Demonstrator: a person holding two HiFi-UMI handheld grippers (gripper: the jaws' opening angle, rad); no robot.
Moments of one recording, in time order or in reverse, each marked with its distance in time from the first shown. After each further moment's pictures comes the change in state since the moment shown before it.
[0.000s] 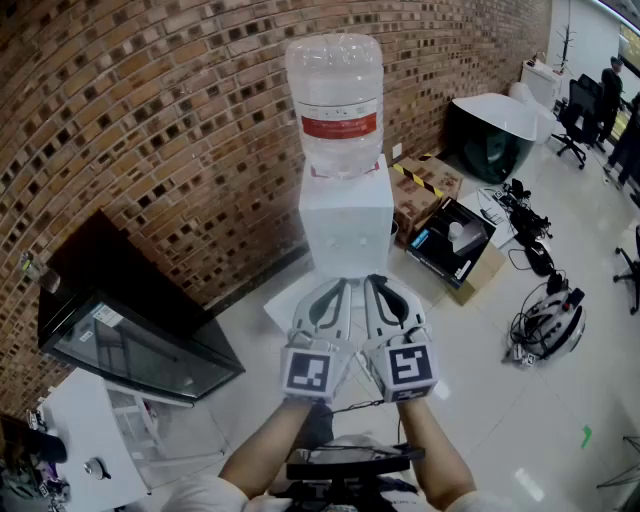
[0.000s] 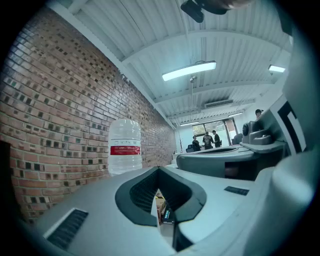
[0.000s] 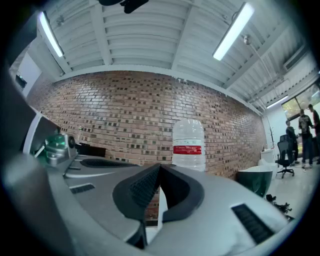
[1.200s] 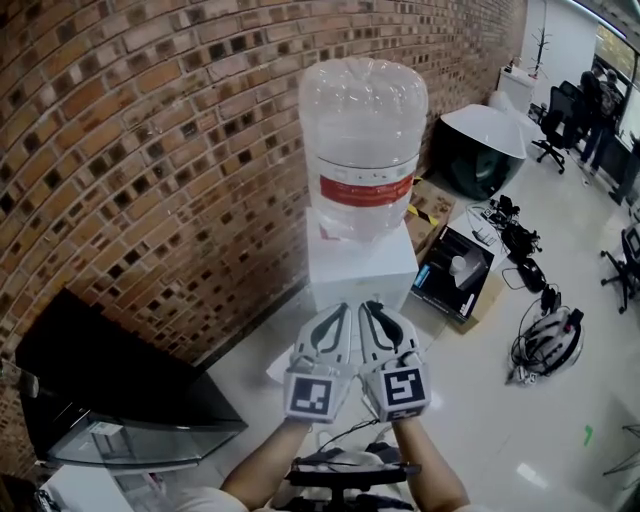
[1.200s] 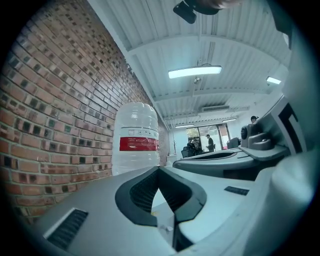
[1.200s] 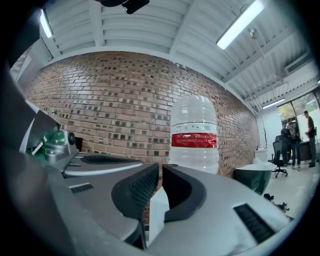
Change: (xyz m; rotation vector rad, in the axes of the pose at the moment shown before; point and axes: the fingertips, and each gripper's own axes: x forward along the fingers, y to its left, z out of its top) left arm 0.117 0.155 -0.066 -0.057 0.016 -0.111; right arm 0.202 -0.009 -0.038 -0.020 0.071 -0.104
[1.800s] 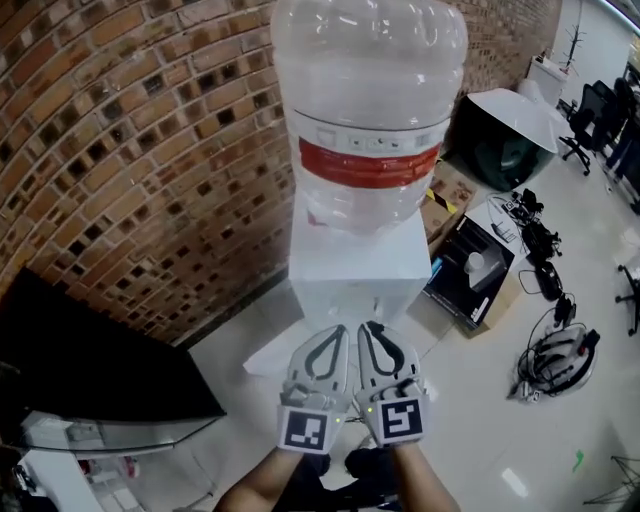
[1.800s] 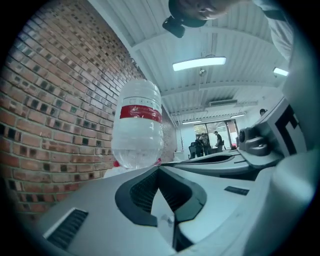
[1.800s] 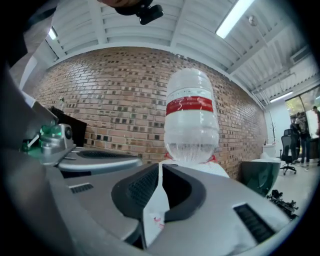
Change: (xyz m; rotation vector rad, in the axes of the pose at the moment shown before) left arm 0.022 -0.010 -0.118 0.007 0.017 0.109; right arm 0.030 -0.045 -0.123 -0.066 0.055 0.101
